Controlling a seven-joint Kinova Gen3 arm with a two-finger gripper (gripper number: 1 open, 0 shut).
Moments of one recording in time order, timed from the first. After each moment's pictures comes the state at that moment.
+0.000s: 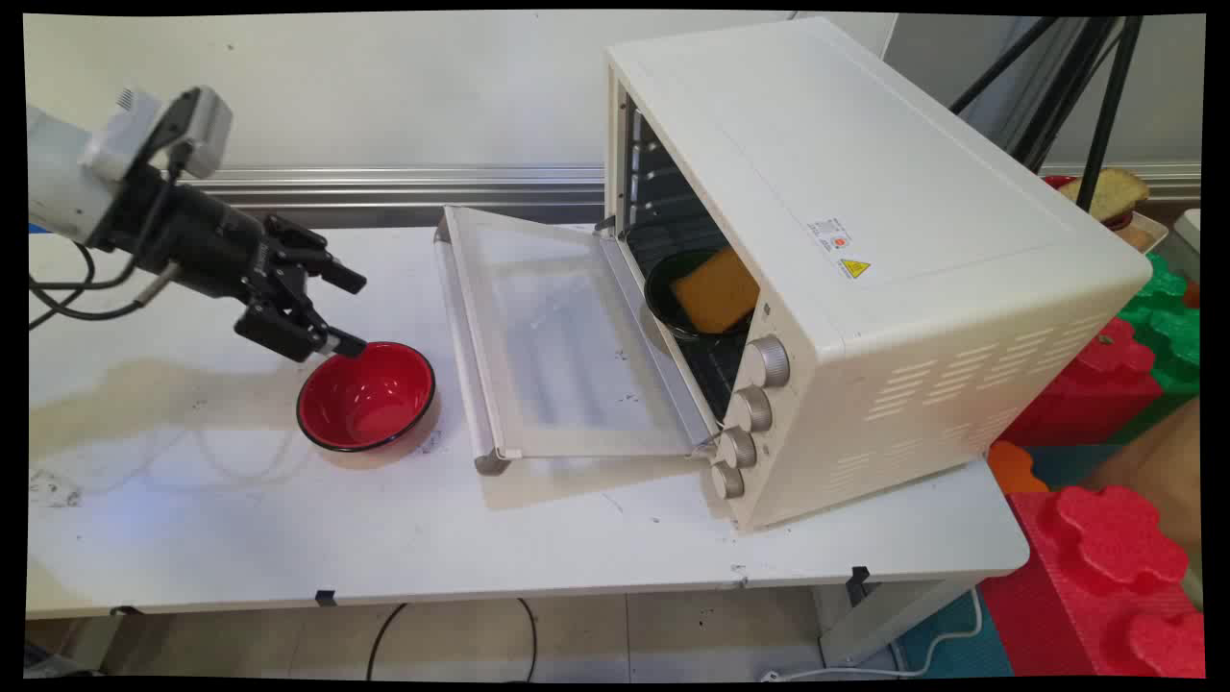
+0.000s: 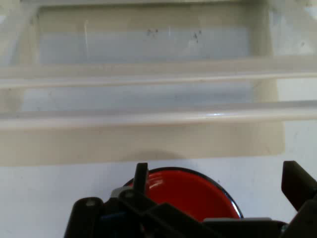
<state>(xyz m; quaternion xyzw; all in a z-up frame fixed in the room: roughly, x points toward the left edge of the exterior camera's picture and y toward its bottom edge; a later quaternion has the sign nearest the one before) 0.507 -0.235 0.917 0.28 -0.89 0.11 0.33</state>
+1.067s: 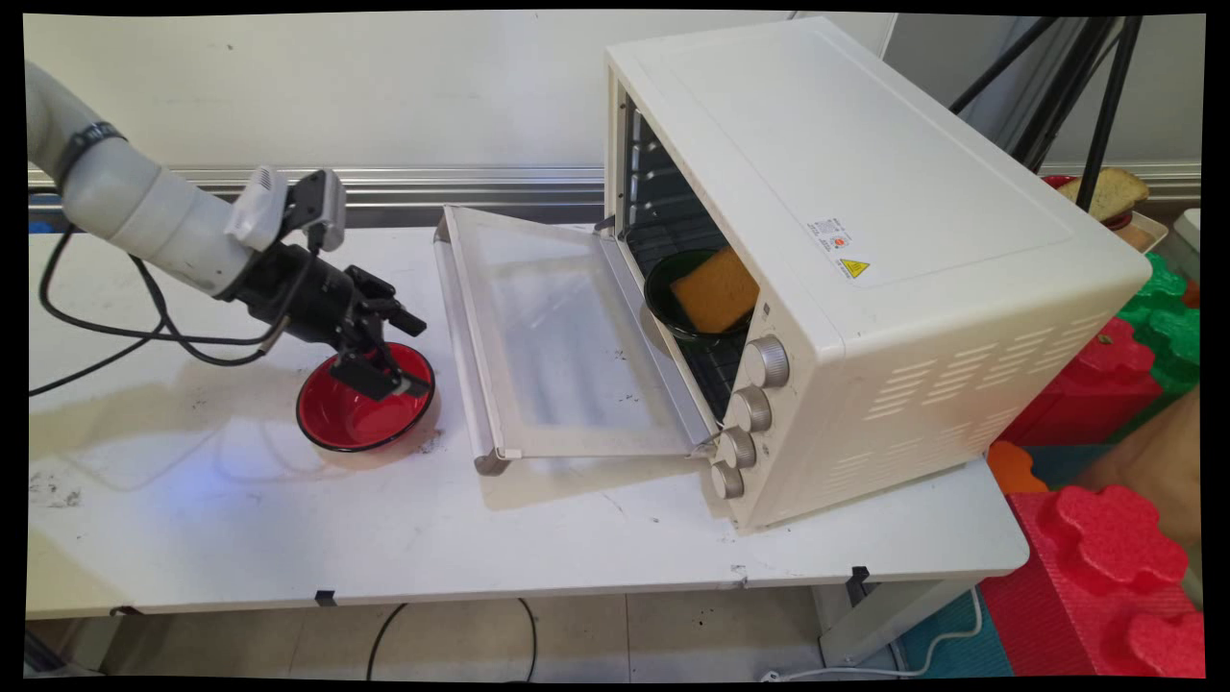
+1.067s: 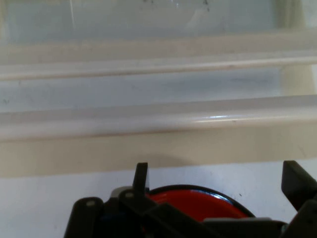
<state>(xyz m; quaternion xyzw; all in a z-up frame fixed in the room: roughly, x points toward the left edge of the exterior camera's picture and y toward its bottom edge) 0.466 -0.275 0.848 0.28 -0.91 0.10 0.29</state>
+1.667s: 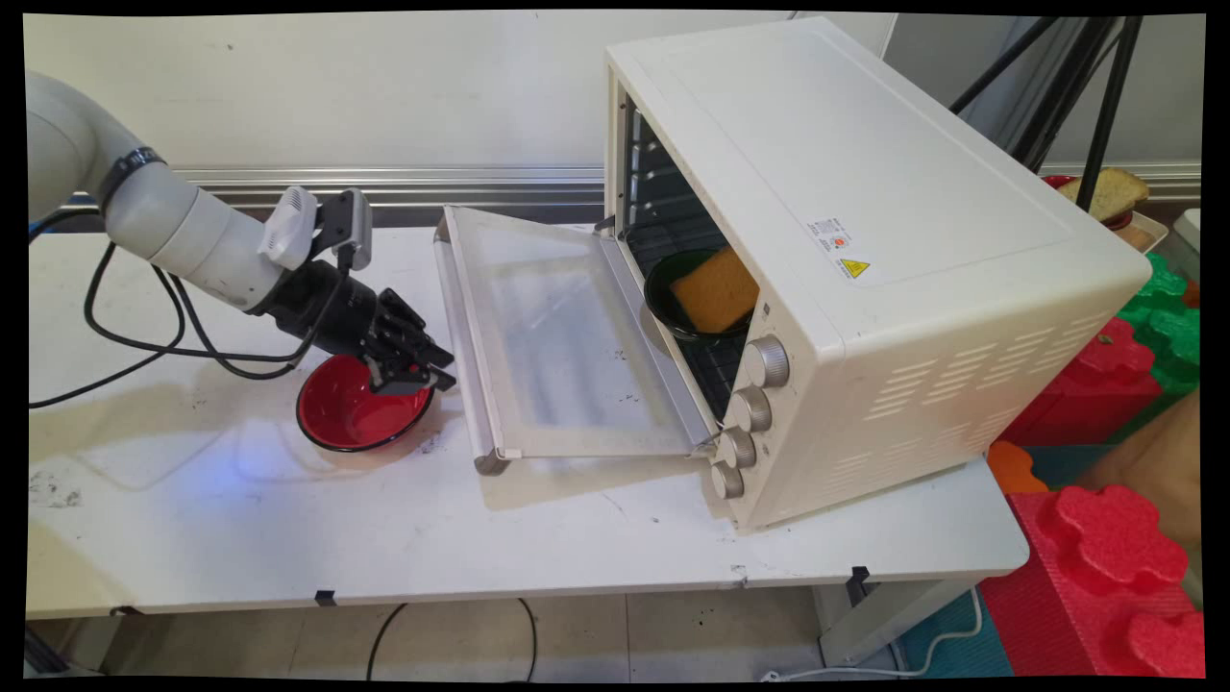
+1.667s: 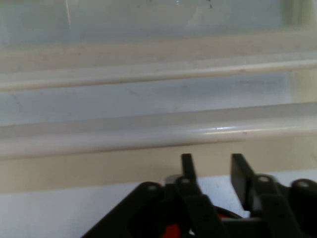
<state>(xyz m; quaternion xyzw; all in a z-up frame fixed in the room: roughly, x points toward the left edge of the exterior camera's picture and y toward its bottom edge) 0.453 -0.284 0.826 0.27 -0.91 0.10 0.29</state>
